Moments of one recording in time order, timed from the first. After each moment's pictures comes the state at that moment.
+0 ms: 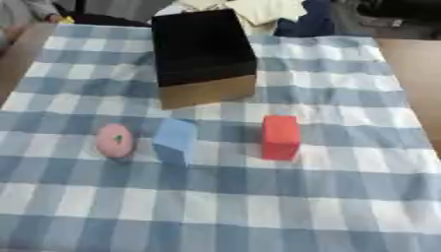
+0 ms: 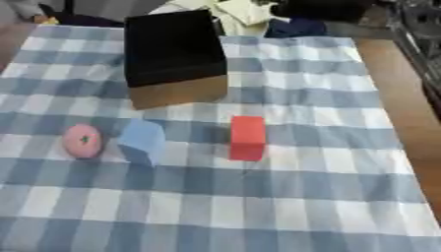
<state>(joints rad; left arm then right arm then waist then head) -0.15 0.43 0.08 -1.98 -0.17 -0.27 0.59 -0.96 -0.73 0.35 -1.95 0.46 0.19 0.48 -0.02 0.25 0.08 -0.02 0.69</state>
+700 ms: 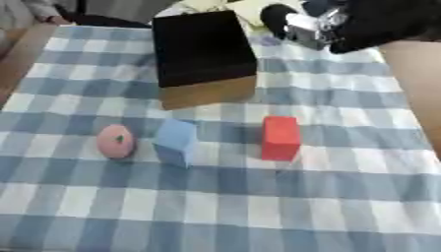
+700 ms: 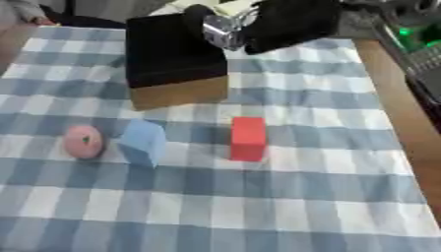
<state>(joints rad) -0.15 0.43 0.08 -1.98 -0.17 -0.27 0.58 -1.04 -0.72 0.44 -1.94 0.43 0.26 0.76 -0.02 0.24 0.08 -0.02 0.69</state>
